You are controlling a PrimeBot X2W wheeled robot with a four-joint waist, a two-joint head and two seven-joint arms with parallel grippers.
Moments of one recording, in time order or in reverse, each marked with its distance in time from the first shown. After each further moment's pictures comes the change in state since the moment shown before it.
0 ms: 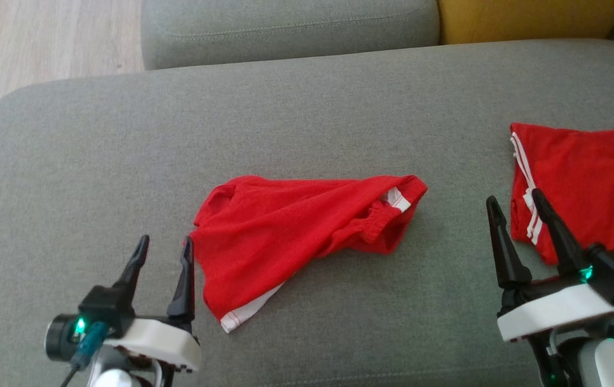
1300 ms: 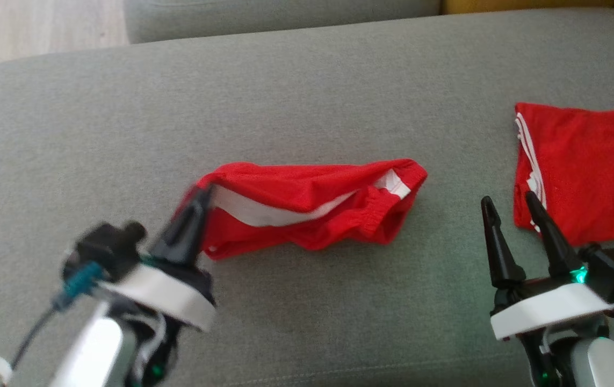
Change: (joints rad) left arm -0.118 0.029 -0.056 -0.175 -0.109 -0.168 0.165; right arm -0.007 0.027 0.002 0.022 0.043 0.000 0.000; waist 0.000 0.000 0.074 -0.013
